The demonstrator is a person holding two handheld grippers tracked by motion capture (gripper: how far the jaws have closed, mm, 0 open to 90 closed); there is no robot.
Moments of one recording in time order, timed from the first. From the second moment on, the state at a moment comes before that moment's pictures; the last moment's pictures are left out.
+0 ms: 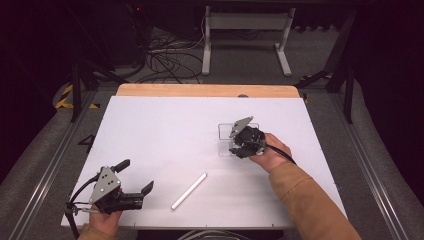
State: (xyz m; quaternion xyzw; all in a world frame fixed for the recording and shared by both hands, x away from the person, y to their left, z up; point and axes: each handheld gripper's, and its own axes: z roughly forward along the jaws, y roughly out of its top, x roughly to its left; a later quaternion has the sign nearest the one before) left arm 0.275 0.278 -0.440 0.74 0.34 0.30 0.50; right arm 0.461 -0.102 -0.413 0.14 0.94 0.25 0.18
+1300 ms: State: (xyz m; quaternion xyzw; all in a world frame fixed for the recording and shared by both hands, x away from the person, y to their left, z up) left arm 0.276 0.277 -0.441 0.74 0.34 0.30 0.50; right arm 0.447 -0.068 -0.384 0.01 0.95 0.26 0.16
